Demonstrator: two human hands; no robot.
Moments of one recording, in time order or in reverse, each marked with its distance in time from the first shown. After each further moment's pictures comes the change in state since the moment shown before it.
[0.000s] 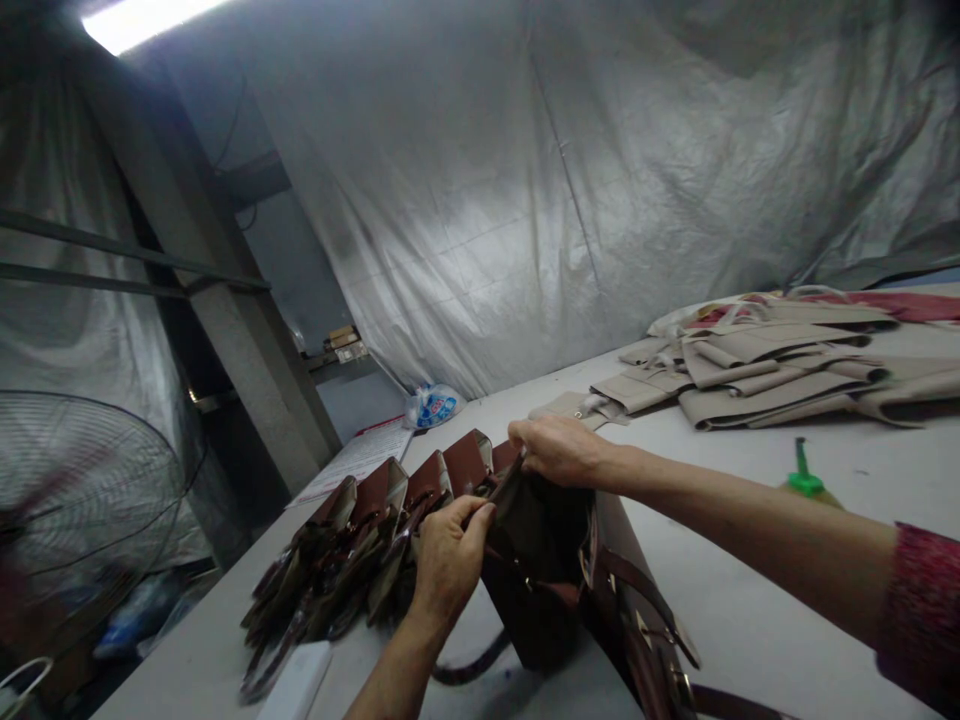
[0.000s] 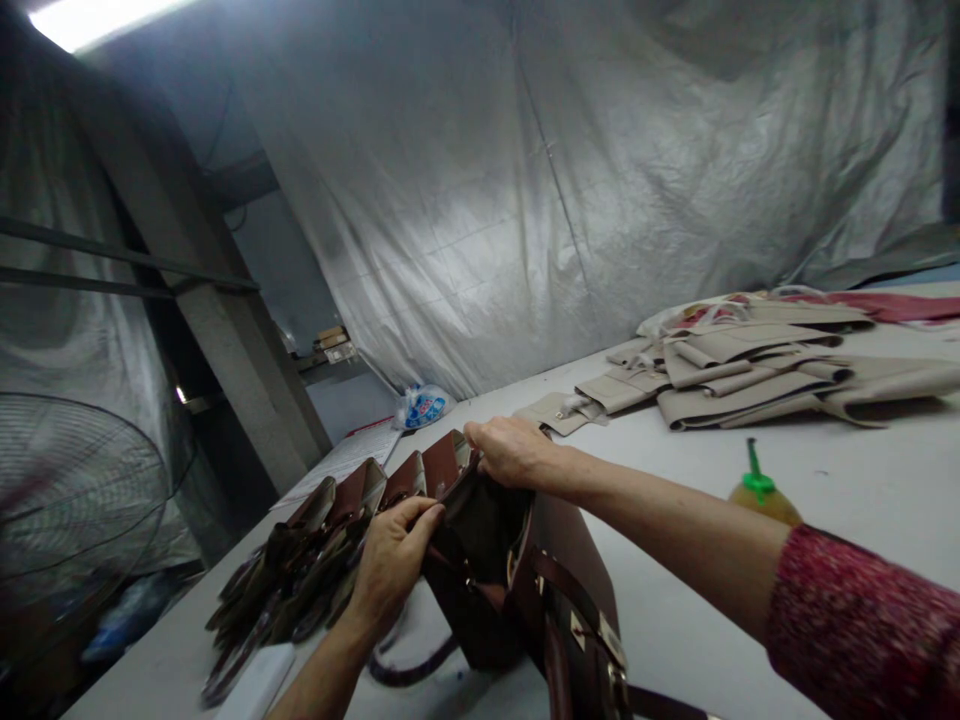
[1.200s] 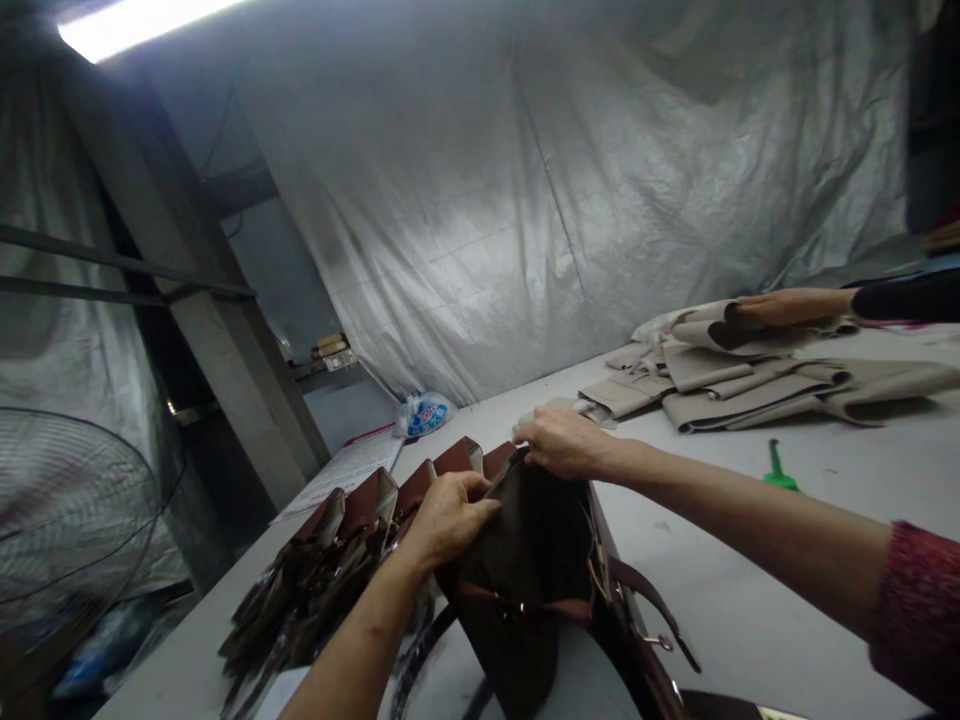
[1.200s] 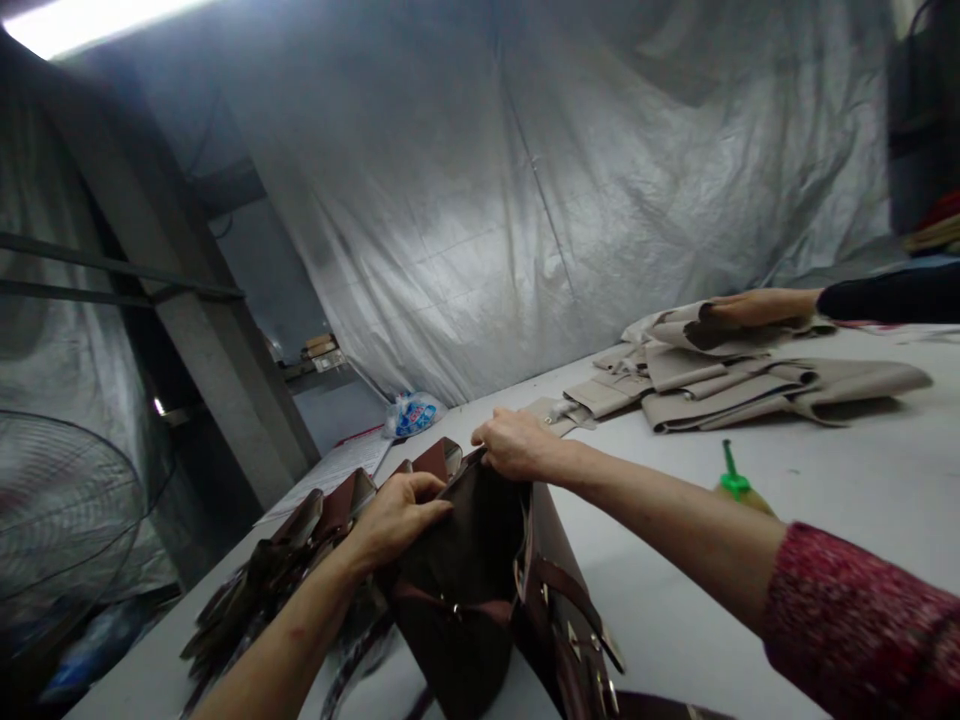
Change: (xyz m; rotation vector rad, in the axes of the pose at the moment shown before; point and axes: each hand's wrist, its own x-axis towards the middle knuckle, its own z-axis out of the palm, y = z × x) left_hand 0.054 0.014 -0.006 -0.082 -0.450 -0.085; right_hand 0.002 0.029 -0.002 -0.048 0.035 0.005
